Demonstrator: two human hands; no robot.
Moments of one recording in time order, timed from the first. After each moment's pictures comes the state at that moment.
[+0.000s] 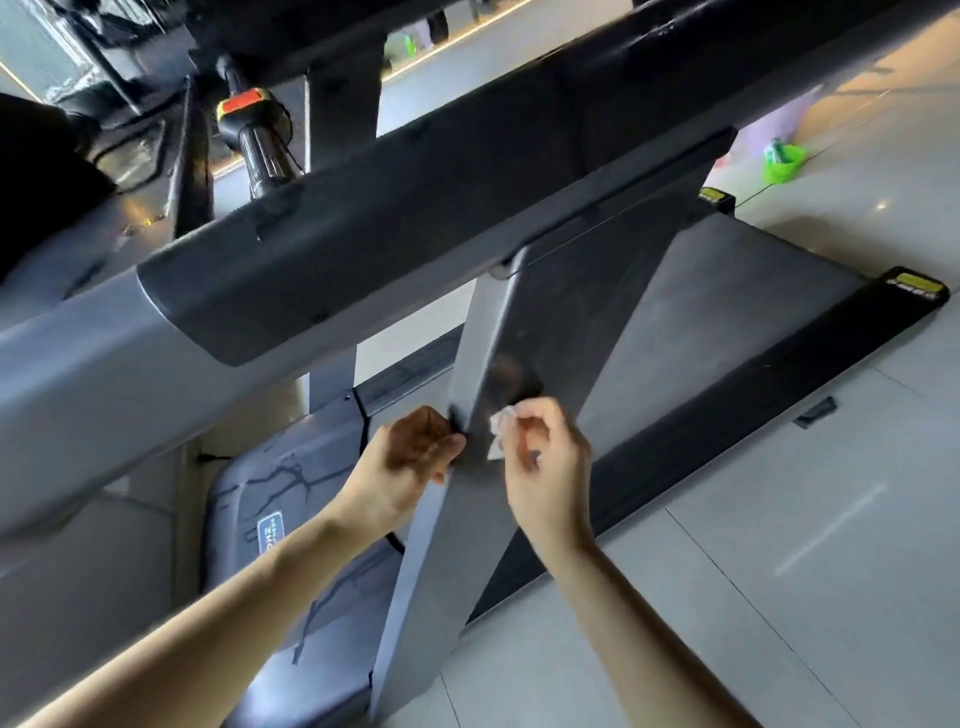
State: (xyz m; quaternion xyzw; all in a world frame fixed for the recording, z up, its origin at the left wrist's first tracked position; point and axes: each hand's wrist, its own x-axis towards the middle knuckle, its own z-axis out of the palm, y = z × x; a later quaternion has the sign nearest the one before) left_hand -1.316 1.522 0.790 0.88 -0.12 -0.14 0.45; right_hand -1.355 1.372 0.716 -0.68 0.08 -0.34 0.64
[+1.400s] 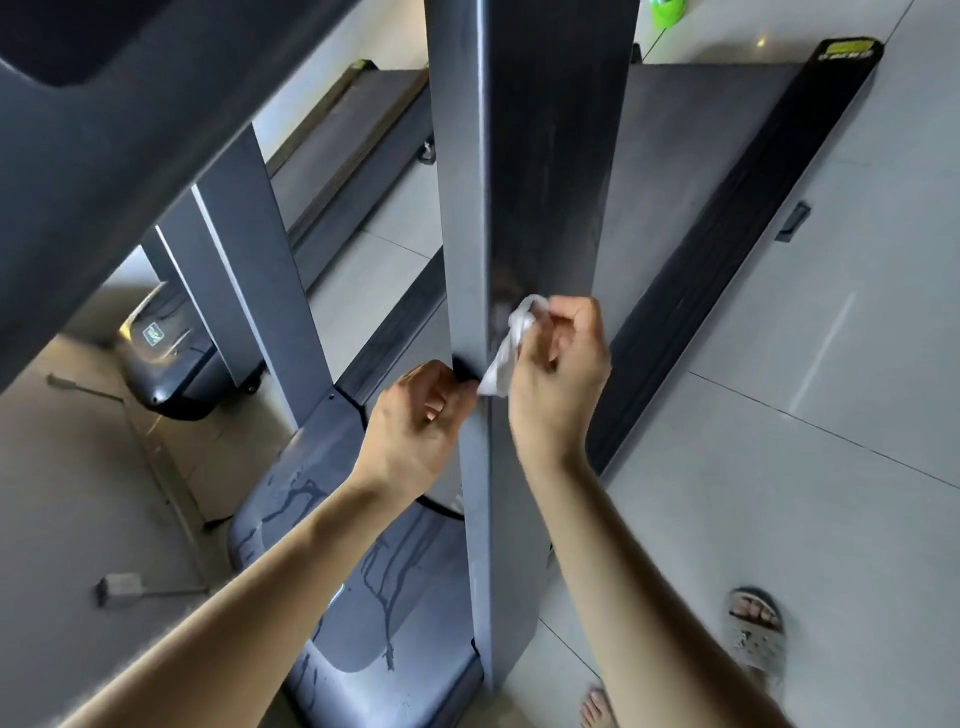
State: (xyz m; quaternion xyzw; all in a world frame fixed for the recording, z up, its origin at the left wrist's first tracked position) left_hand -1.308 1.596 0.711 0.92 -0.25 -0.11 0.28; right_hand -1.350 1.481 0.664 -0.51 0.34 -0.47 0.63
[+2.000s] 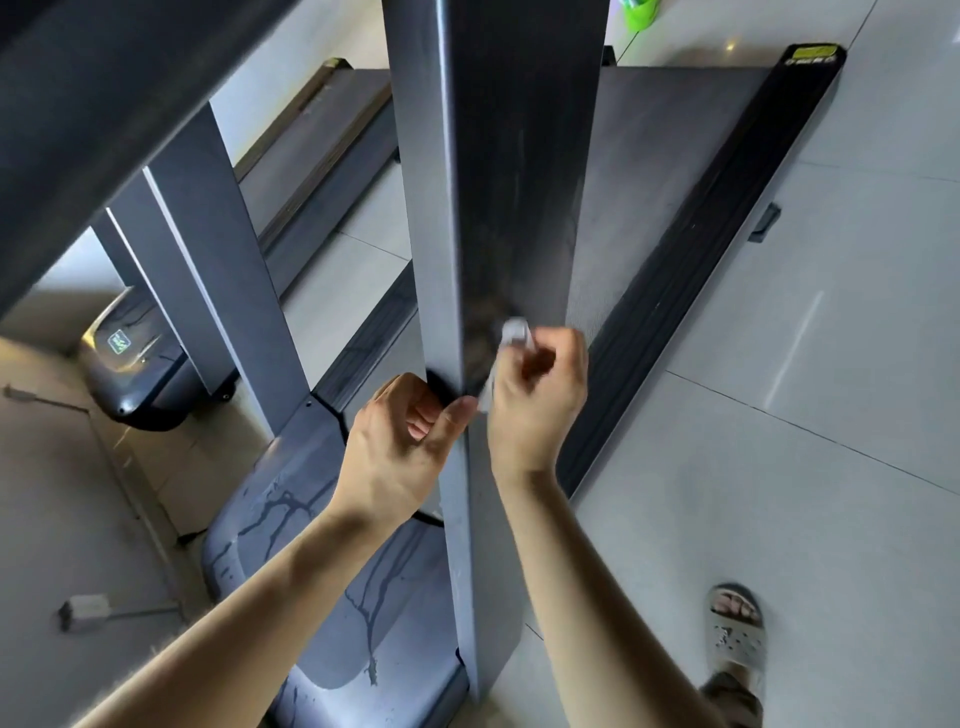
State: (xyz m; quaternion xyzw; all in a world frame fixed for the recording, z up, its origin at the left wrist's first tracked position) left_hand -1.307 1.596 0.698 0.92 -0.25 -0.07 0.29; right_hand -1.338 1.486 0.631 -0.52 0.38 -0.51 0.57
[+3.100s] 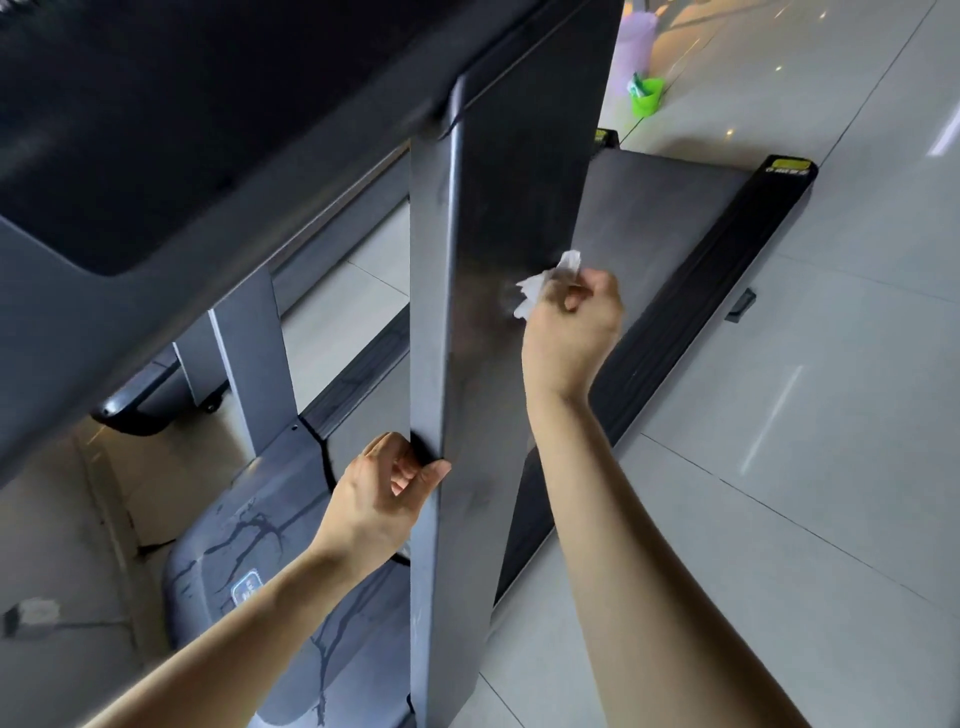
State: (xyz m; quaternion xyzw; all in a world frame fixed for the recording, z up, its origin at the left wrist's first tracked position) left_hand -1.311 1.594 0.701 0.94 -0.20 -0.10 0.25; right_hand -1.303 1.366 0.720 -0.48 0.42 -0.49 0.60
